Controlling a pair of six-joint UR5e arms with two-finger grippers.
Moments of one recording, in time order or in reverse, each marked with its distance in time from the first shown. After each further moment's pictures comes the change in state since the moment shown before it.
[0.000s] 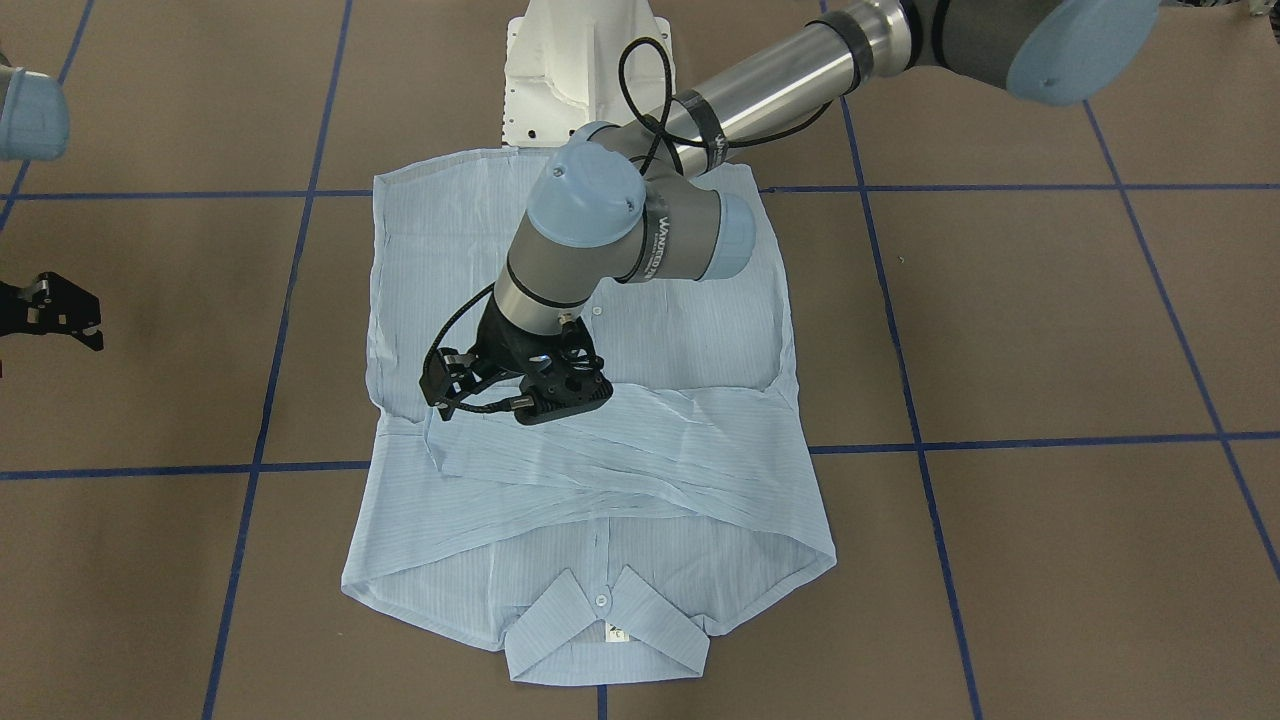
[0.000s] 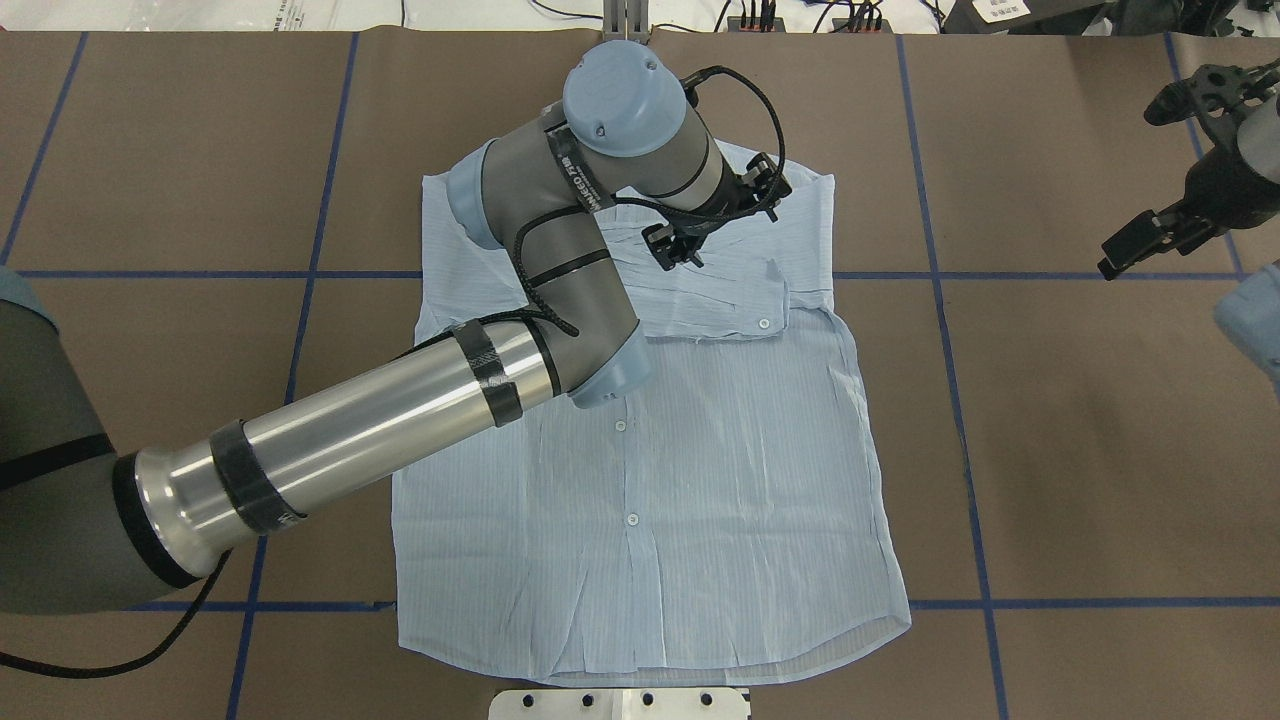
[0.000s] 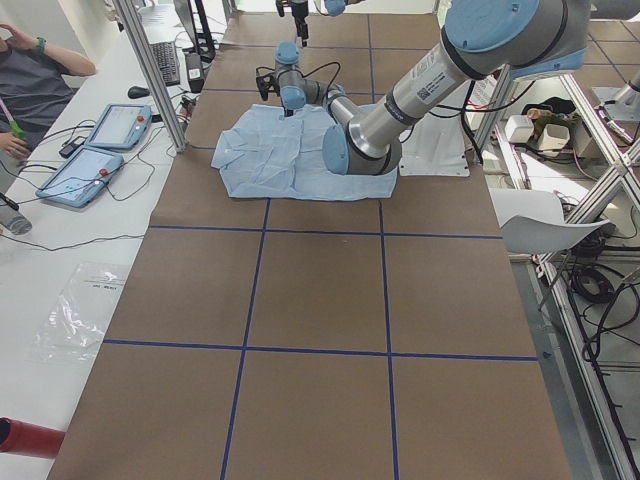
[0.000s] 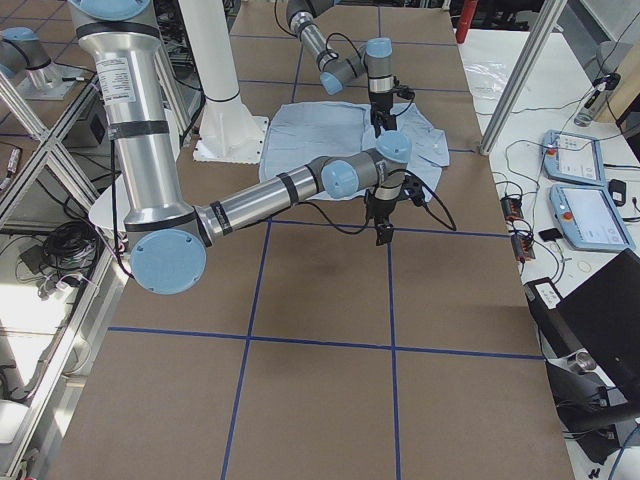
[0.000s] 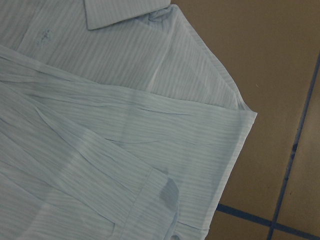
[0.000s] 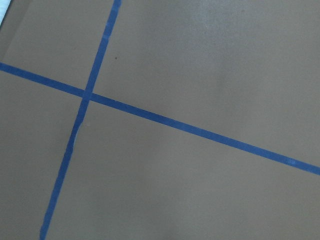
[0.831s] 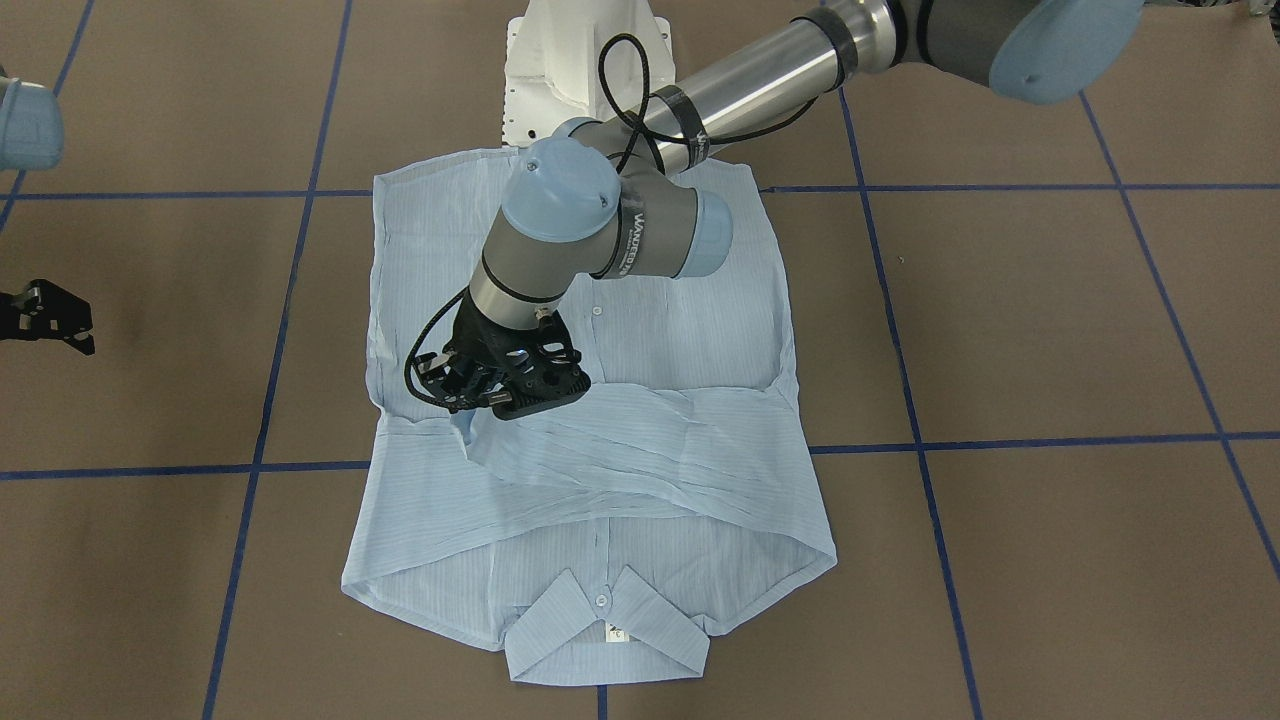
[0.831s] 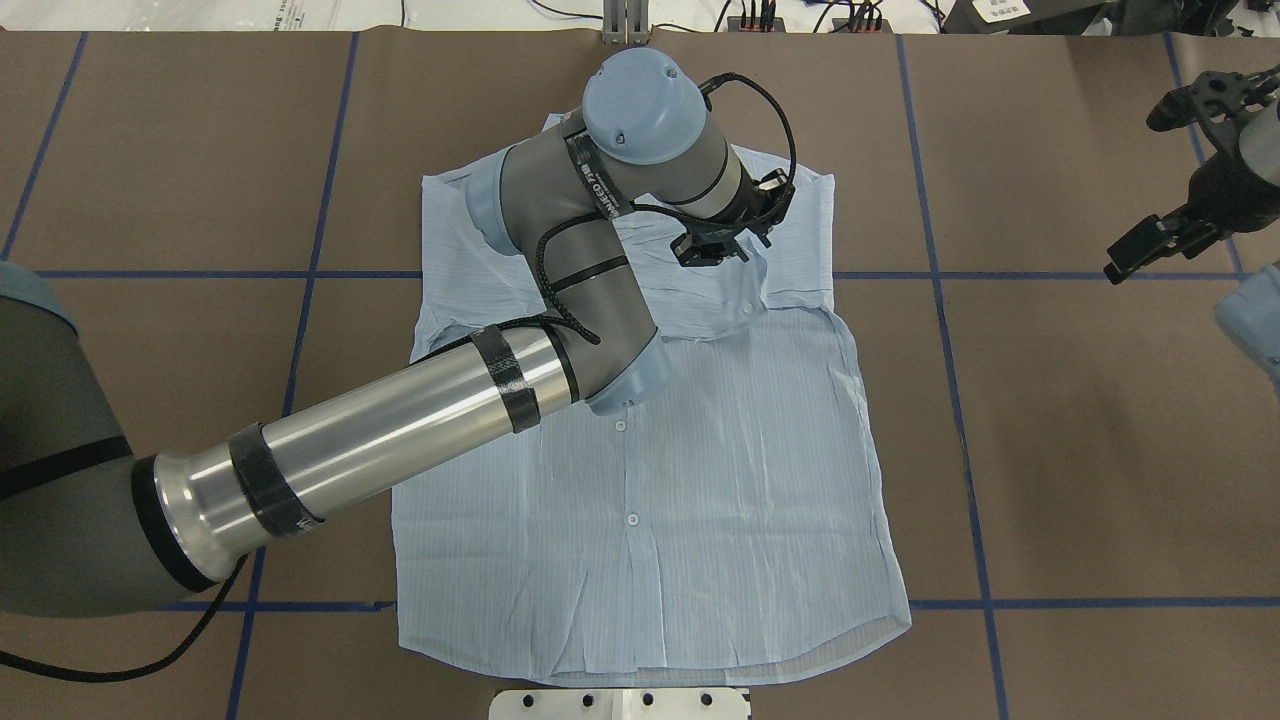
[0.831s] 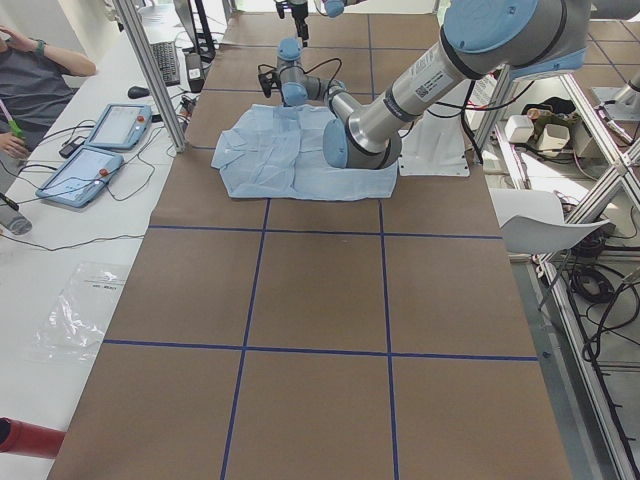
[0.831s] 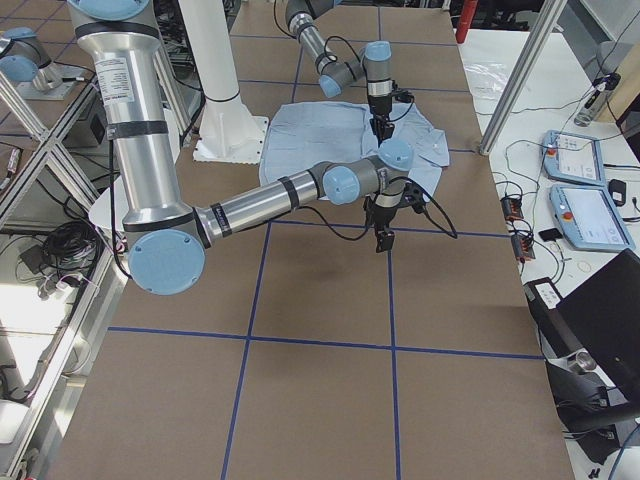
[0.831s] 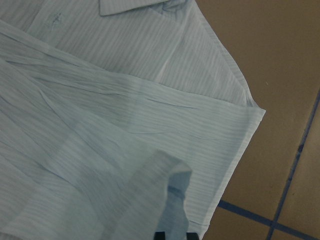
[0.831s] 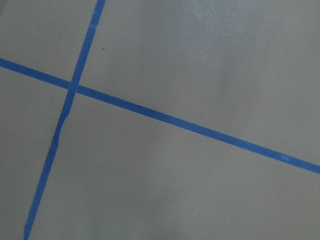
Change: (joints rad) left arm 0.016 -0.081 0.095 -0.059 0.006 -0.059; right arm 0.014 -0.002 -0.037 -0.009 -0.001 -0.067
